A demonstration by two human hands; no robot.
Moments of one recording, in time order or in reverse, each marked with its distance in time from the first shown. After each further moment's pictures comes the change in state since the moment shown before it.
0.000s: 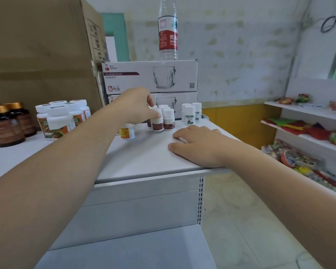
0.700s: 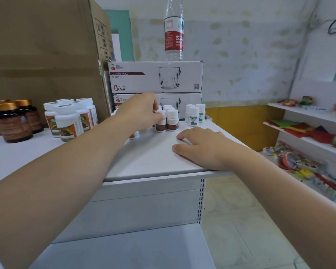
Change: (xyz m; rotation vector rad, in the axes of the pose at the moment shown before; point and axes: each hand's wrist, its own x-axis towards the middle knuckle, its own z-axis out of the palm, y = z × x) left_hand -0.004 -0.008 0.017 0.019 0.102 0.010; right_hand -0.005 -0.001 -0.002 0.043 0.018 -0.004
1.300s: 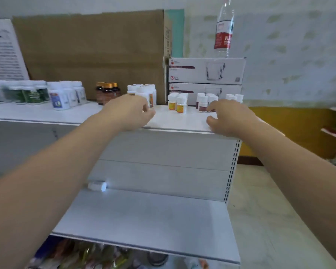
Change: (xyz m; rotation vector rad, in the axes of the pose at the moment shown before) left_hand -0.187 -0.037 -0.106 0.362 -0.083 -0.234; right_hand -0.031 -0.031 -0.004 -0.183 0.267 -0.138
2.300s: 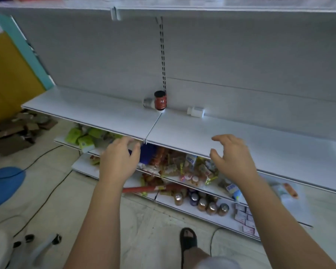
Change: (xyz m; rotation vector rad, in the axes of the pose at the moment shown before) left_hand -0.338 -0.422 0.183 -0.296 -0.013 -0.579; right_hand -0.149 -0.446 0.237 0.470 -0.208 -0.026
